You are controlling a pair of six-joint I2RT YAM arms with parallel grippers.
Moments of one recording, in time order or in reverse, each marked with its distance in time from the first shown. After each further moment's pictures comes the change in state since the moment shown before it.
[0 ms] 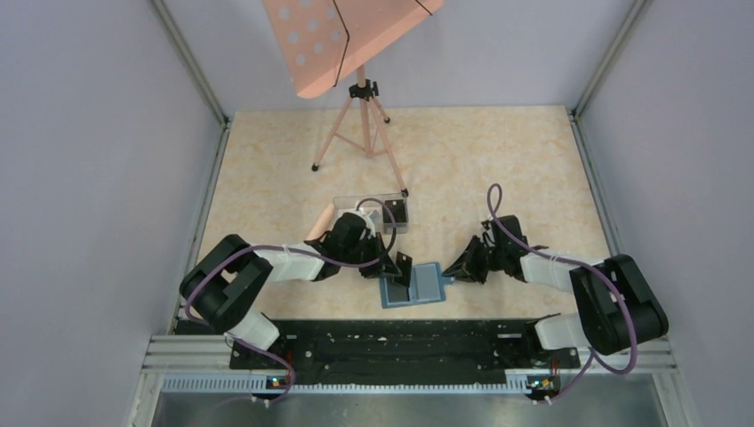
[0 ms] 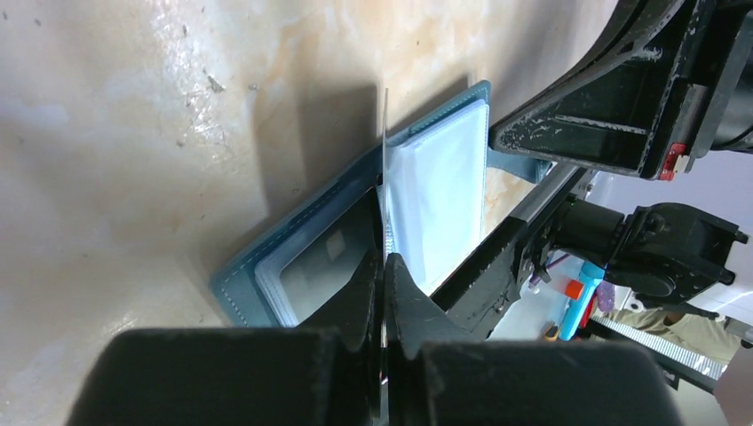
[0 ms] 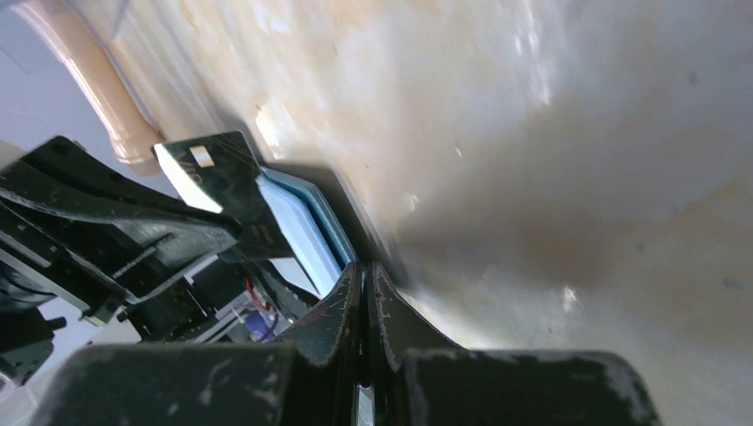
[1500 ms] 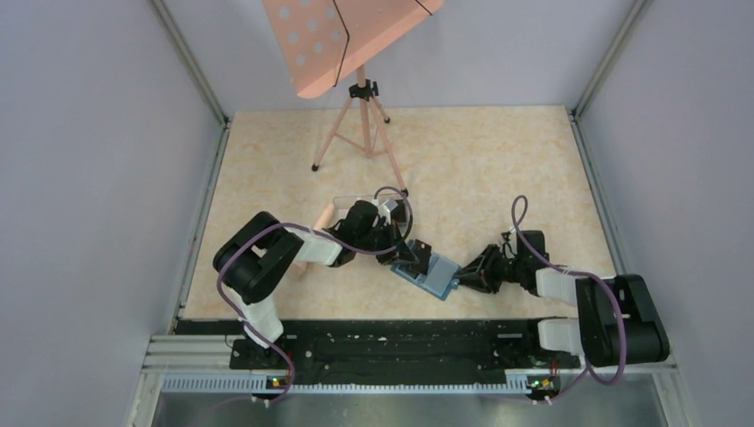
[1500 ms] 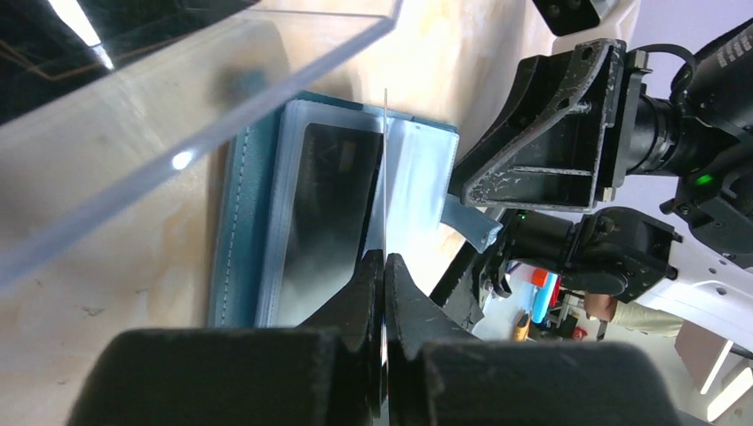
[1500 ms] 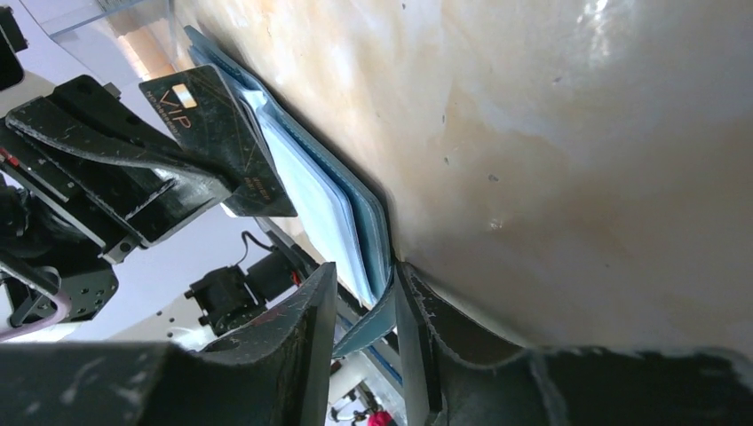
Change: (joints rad) left arm 0.018 0.223 0.153 0.192 0.130 -0.015; right arm -0.222 -0.071 -0.158 0.116 -0.161 0.005
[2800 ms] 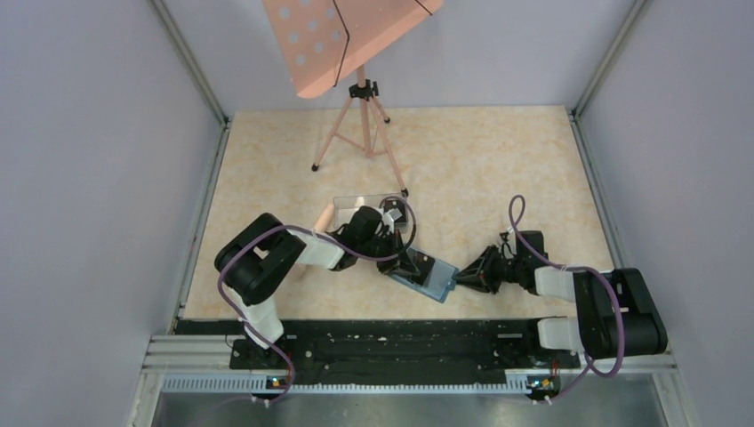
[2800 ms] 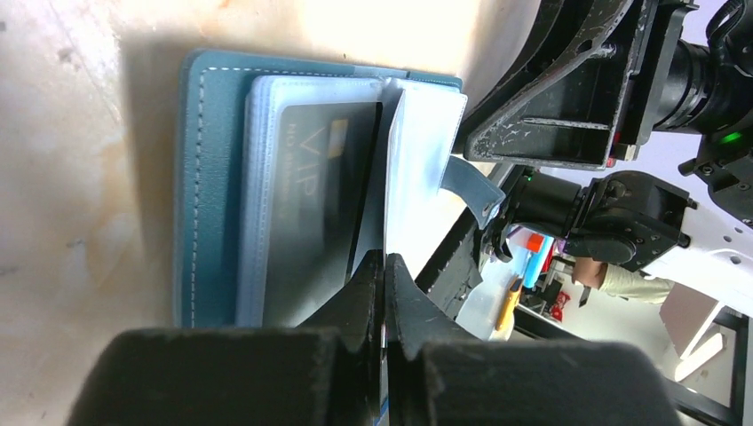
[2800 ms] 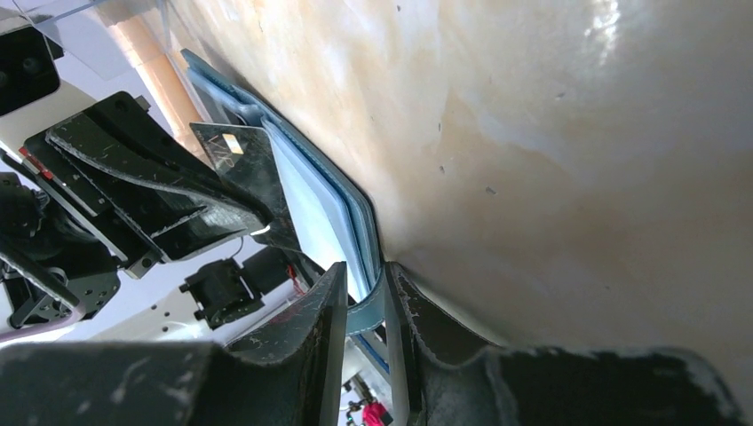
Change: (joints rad) left arm -0.039 0.023 -0.014 -0.031 0.050 -0.021; right arm 0.000 0.045 0.000 0.031 -0.021 -0.023
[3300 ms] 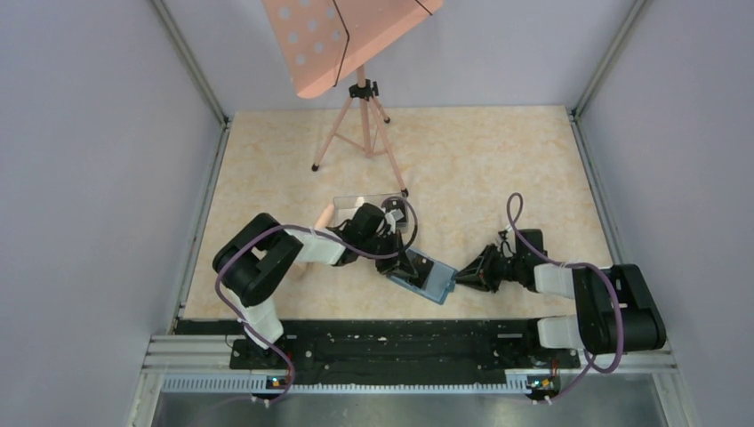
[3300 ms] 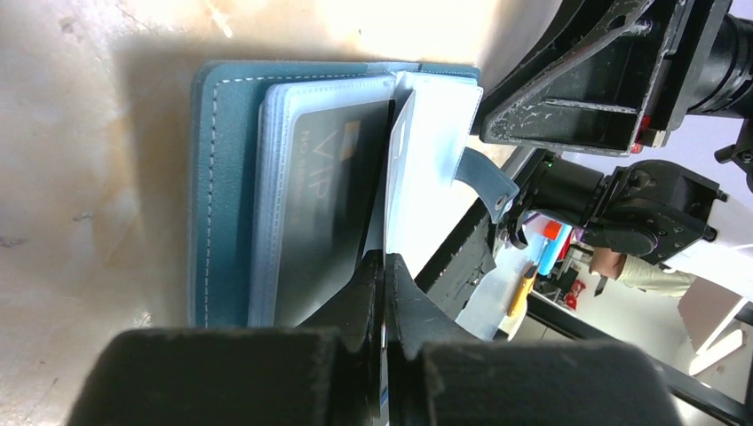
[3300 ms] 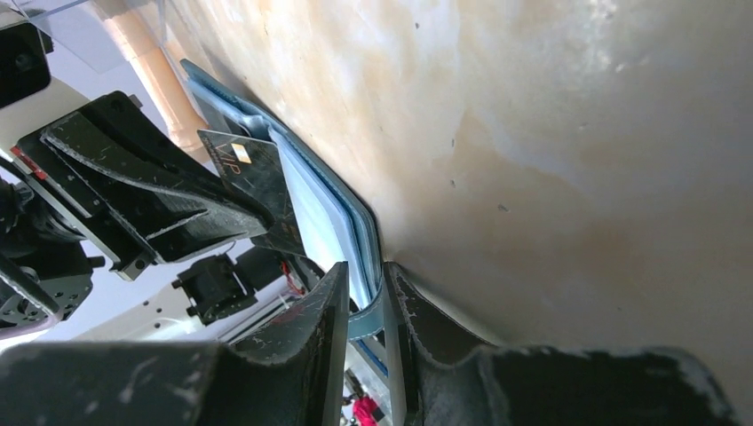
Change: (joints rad) left arm 0.000 -0.025 0.042 -0.159 0.001 0.058; right arm 0.000 0.014 0.014 -0.011 -0.006 -0.032
